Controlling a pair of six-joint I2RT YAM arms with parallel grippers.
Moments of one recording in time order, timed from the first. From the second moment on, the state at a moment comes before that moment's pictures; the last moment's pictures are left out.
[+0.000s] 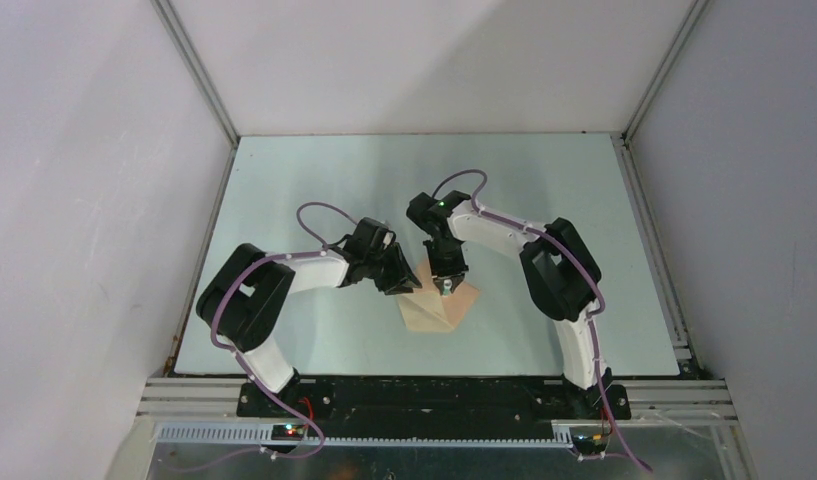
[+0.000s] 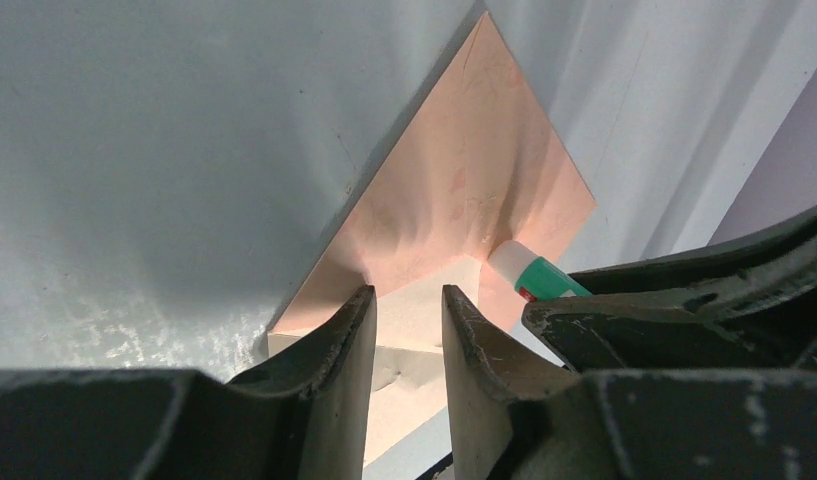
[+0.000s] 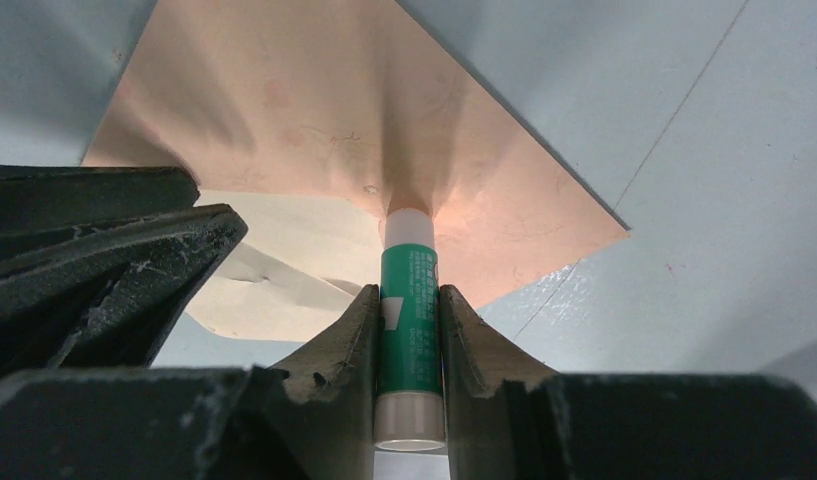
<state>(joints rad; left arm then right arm) -0.57 1.69 0.79 -0.03 0.34 -0.93 0.76 2.06 1.59 -1.07 -0.03 0.62</state>
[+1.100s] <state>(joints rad) -0.54 1.51 0.73 -0.08 0.29 -0.92 0.77 2.19 1.77 -1.08 -0.06 0.61</state>
